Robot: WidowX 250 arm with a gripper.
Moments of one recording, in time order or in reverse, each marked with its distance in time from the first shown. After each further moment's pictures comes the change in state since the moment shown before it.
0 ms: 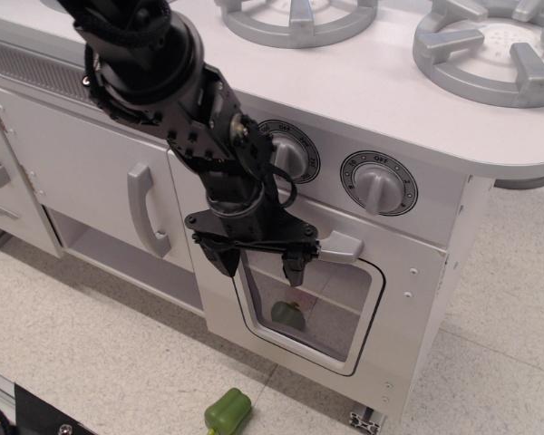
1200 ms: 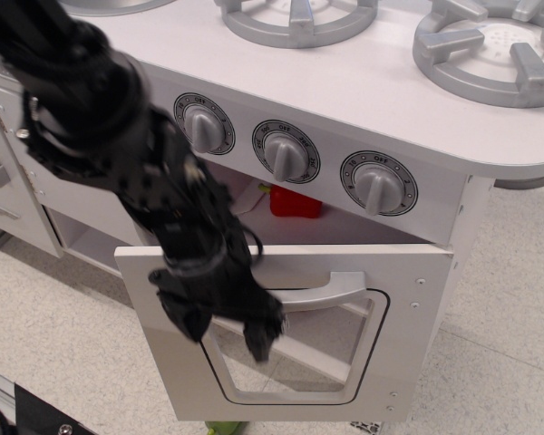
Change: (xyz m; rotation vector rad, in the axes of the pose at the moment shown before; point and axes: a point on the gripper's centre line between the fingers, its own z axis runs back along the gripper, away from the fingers) arm -0.058 0.005 0.013 -0.056 0.127 -0.121
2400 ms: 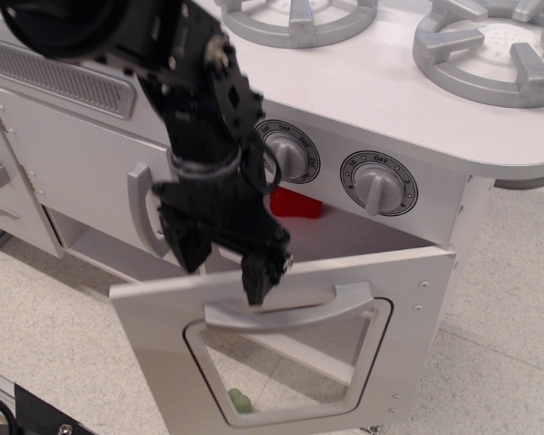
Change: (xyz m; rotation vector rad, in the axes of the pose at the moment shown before) arm 0.017 -0.013 0.062 0.083 0.071 -0.194
